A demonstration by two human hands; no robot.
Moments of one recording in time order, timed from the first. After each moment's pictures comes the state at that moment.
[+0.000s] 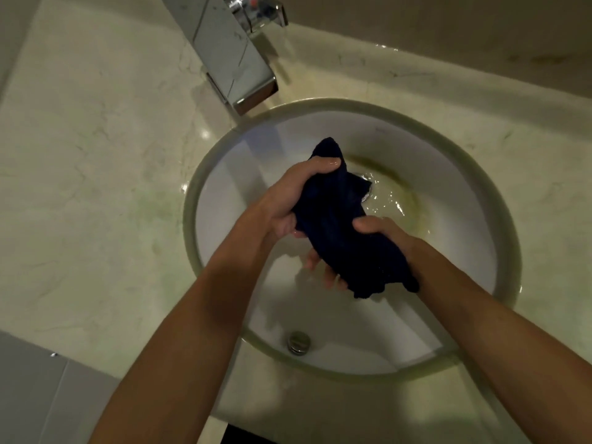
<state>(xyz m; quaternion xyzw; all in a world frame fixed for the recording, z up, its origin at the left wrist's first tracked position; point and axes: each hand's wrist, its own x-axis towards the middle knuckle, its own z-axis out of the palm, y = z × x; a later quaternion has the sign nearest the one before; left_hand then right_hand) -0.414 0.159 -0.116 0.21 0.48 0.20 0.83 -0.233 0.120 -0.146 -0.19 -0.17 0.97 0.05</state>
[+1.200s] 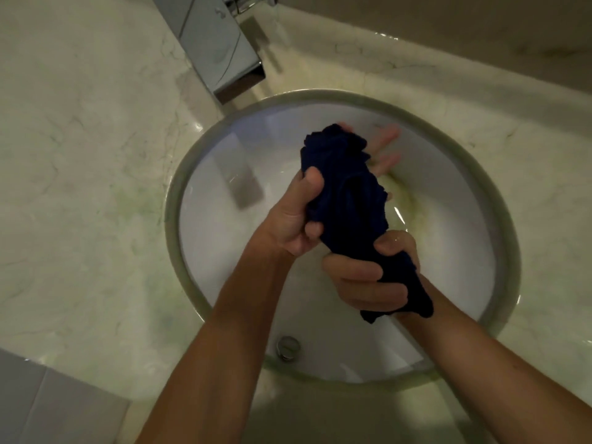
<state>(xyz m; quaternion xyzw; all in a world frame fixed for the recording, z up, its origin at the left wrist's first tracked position) -0.389 0.127 -0.111 0.13 0.43 0.37 0.81 -0.247 0.095 -0.126 0.08 0.00 0.99 0.15</state>
